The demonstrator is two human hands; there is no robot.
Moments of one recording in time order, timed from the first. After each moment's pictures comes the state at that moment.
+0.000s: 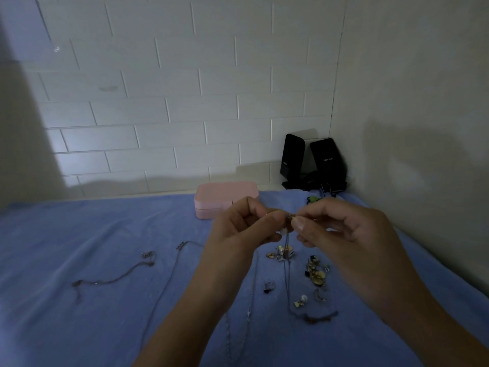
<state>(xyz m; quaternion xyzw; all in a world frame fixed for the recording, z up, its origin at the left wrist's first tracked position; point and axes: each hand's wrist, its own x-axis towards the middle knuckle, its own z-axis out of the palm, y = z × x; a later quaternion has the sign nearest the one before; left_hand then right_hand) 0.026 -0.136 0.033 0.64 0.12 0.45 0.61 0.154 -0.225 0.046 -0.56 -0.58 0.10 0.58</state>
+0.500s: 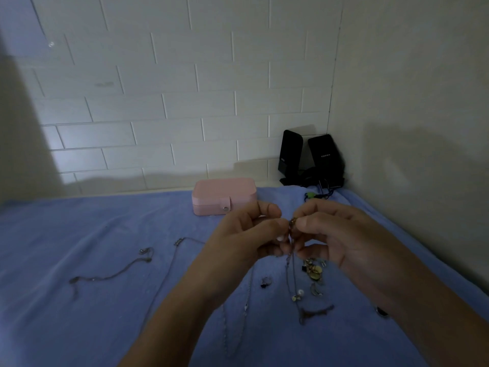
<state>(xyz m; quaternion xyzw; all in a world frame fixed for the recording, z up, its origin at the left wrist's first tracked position) 0.025 -0.137 0.033 0.65 0.12 0.35 0.67 0.161 -0.224 0.052 -0.48 -0.51 0.42 0.58</state>
